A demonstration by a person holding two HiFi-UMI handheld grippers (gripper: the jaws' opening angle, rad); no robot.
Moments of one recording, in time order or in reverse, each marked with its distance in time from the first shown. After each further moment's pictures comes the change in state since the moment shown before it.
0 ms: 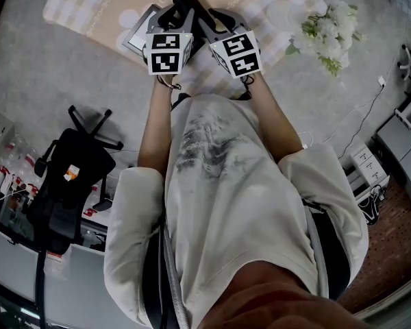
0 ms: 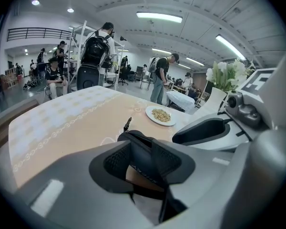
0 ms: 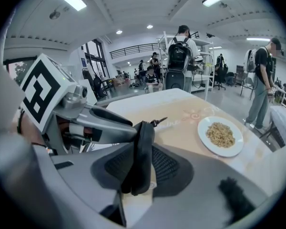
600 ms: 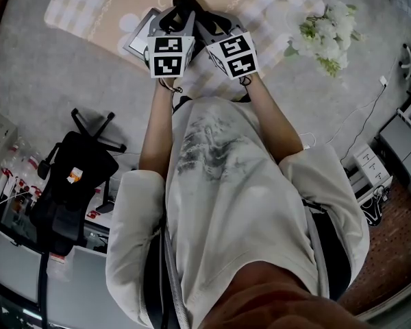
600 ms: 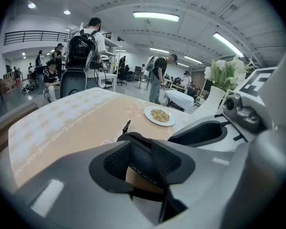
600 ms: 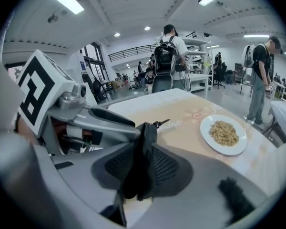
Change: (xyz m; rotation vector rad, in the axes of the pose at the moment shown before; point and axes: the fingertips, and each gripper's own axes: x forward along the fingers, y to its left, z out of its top) left arm 0.001 -0.005 0.005 0.033 -0.002 -0.001; right arm 0.006 0.003 0.002 0.028 -0.020 0.012
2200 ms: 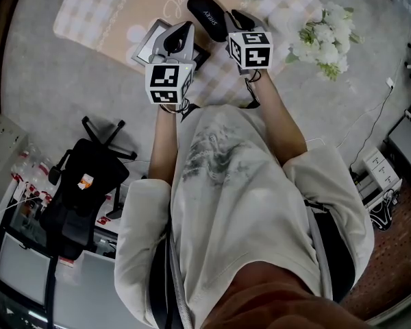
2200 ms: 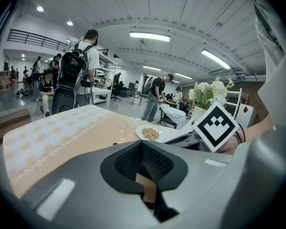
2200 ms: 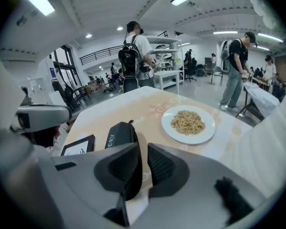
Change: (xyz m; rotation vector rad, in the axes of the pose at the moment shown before) left arm -0.043 -0.017 0.039 0.028 -0.226 -0.079; right arm -0.011 -0.085 -0.013 0.219 0.003 -0.250
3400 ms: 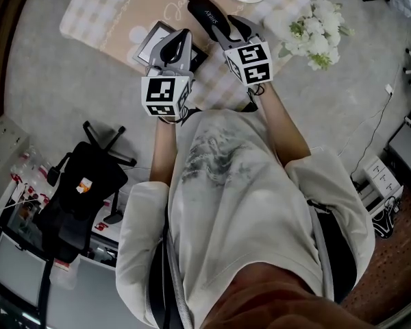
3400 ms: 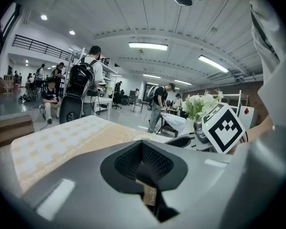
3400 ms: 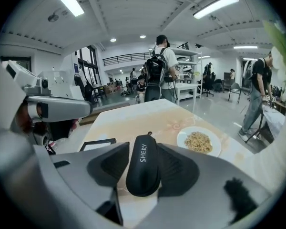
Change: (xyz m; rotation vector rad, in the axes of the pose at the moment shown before) left arm -0.040 -0.021 0.031 0.019 -0.101 0.025; right arm -0.049 0.045 0.025 -0.204 -0.099 0.130
